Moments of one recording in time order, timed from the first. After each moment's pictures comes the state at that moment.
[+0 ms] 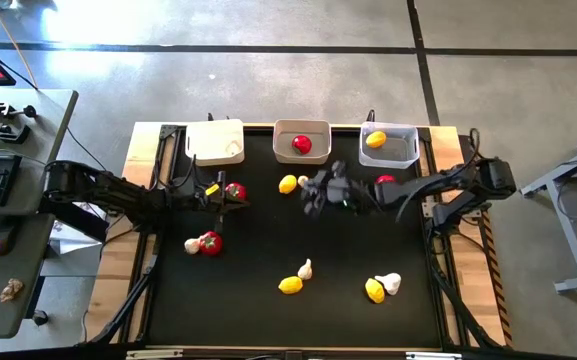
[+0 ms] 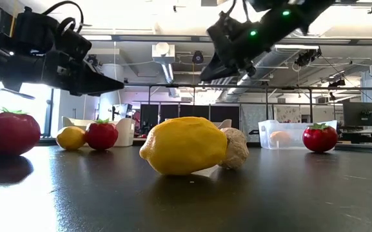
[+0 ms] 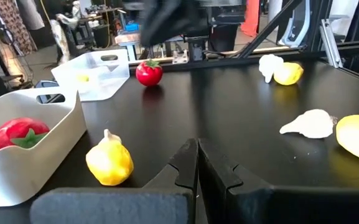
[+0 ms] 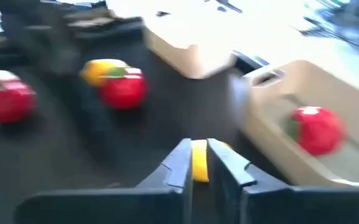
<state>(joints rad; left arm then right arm) 0.17 1.23 0.06 1.04 0.14 0.13 0.00 1.54 0.89 0.12 0.51 0.24</state>
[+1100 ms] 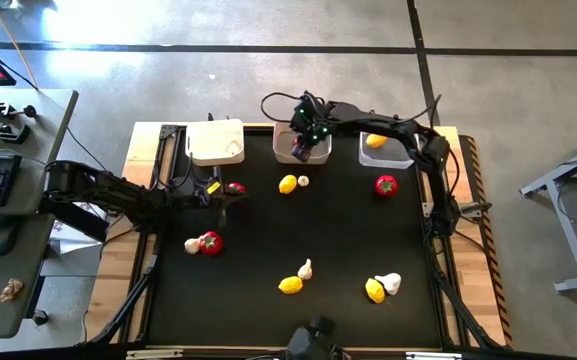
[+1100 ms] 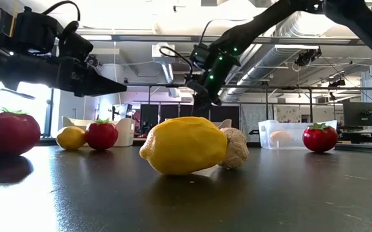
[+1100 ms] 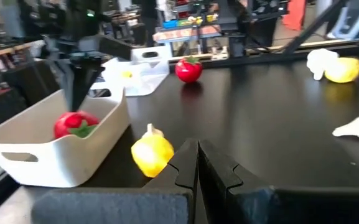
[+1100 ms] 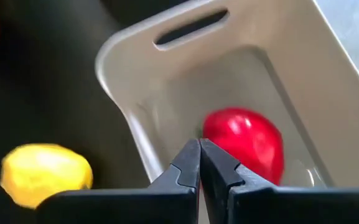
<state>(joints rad) 0.18 1.23 0.06 1.05 -0.03 0.16 -0.57 2.09 1.70 -0.64 -0.13 -0.11</state>
